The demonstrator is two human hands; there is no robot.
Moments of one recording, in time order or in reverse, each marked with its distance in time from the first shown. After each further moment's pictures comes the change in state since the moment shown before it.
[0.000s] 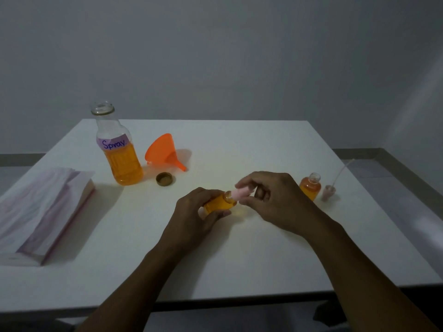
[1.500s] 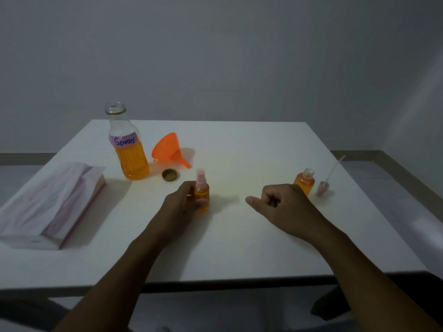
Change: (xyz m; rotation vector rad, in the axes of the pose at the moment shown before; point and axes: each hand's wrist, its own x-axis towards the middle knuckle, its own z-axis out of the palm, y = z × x) left_hand -0.011 0.001 -0.036 -0.076 -0.181 -0.302; right_hand -0.037 0.001 -0.005 0.090 0.045 0.179
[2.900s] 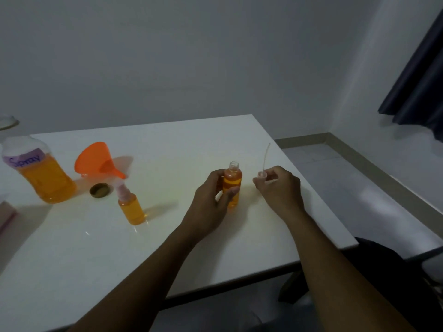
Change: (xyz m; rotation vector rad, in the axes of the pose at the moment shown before) left_hand 0.057 0.093 0.153 -0.185 -0.020 0.292; right_hand 0.005 0.117 -0.057 -0.077 0.511 0.434
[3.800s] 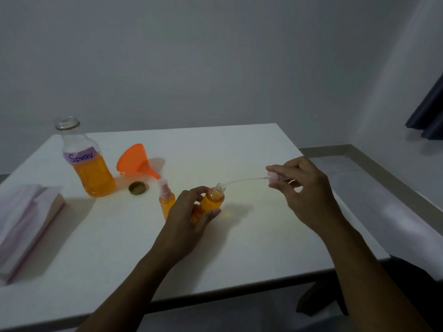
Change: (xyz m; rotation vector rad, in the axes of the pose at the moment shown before) left_hand -0.064 -0.021 -0.095 0.179 0.129 -0.030; right_hand -0.033 -0.057 -0.025 0.077 -0.023 -0.616
